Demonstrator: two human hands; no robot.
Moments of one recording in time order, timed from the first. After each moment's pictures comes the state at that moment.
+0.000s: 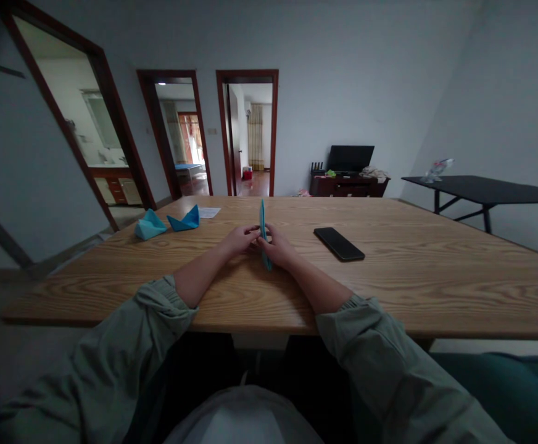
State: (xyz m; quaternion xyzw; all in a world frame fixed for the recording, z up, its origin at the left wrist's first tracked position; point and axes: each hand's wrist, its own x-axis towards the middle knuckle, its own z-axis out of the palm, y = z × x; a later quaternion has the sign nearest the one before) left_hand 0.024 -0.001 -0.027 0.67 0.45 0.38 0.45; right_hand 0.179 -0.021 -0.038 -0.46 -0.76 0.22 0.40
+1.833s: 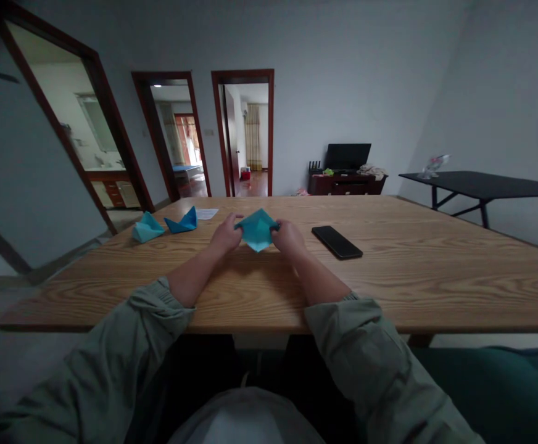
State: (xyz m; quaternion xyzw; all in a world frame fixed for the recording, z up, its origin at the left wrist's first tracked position) left_hand 0.005 -0.009 -0.009 0.71 0.57 0.40 0.09; right_hand 0.197 -0.009 -0.010 -0.63 -0.70 0.03 0.32
